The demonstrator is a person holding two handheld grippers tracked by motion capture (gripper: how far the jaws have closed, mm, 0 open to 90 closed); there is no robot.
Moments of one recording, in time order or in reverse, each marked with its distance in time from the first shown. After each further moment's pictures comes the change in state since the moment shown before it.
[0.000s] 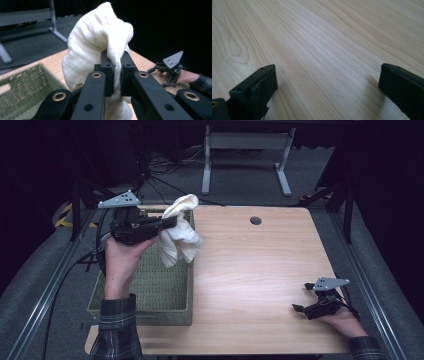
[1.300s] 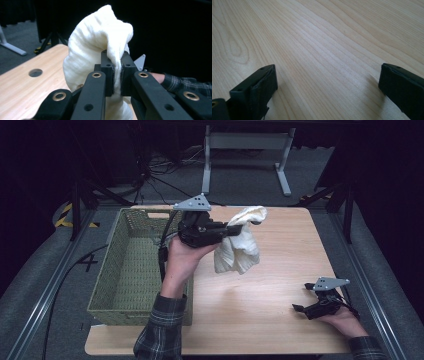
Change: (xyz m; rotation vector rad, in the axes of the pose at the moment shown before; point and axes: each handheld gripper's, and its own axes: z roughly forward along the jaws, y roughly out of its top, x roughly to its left) left arm -0.068 0.007 0.113 0.020 -0.275 0.079; right arm 0.000 0.000 0.000 0.000 0.002 0.001
